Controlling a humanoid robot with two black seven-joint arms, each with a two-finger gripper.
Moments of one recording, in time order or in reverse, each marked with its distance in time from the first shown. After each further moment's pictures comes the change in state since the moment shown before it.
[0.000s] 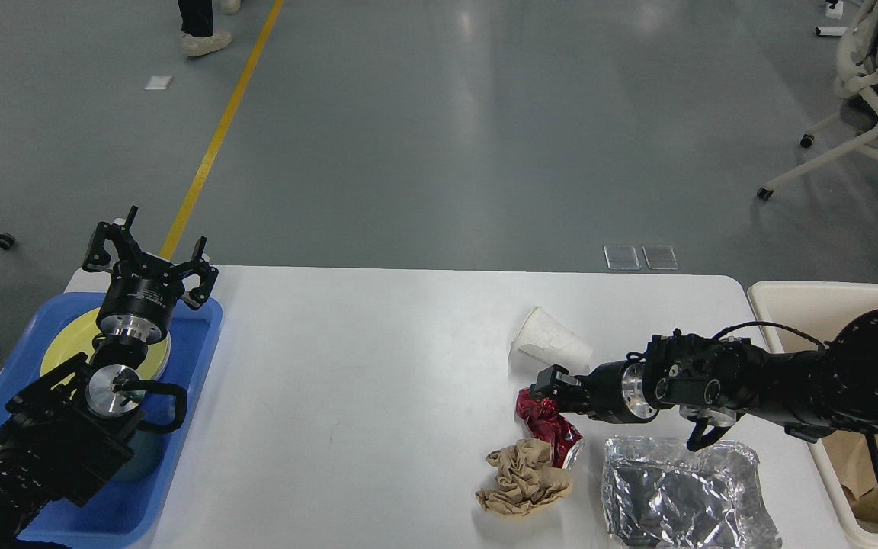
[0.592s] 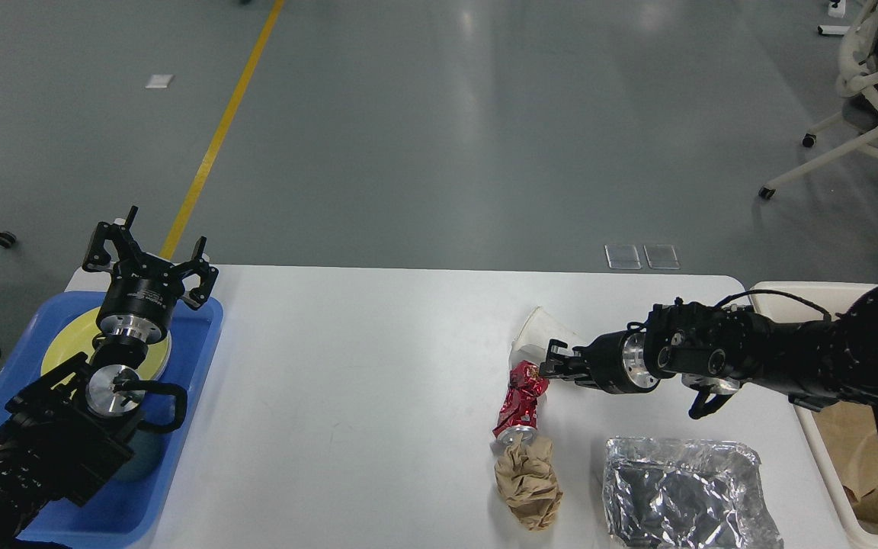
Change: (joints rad) left arm 0.000 0.000 0.000 0.000 0.000 0.000 0.000; right arm 0.119 -0.040 -0.012 0.006 0.009 0.073 -0.001
